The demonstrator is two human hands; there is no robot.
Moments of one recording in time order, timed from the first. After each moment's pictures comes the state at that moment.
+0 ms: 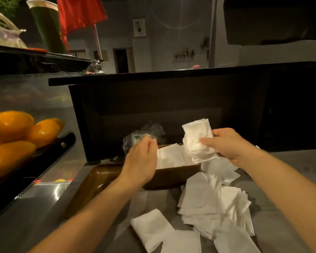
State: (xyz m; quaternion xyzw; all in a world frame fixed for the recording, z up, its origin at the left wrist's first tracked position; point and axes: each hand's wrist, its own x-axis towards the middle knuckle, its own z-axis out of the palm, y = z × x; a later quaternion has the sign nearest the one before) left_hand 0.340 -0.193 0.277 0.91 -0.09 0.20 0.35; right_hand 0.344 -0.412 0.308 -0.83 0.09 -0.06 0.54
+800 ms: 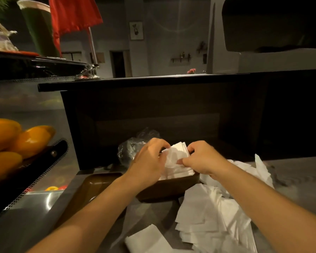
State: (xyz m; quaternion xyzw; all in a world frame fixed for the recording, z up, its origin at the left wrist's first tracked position) left_hand 0.375 -0.204 0.281 0.91 -0.21 0.17 0.32; right_hand 0.370 -0.375 0.297 -0.93 0.05 -0.03 0.37
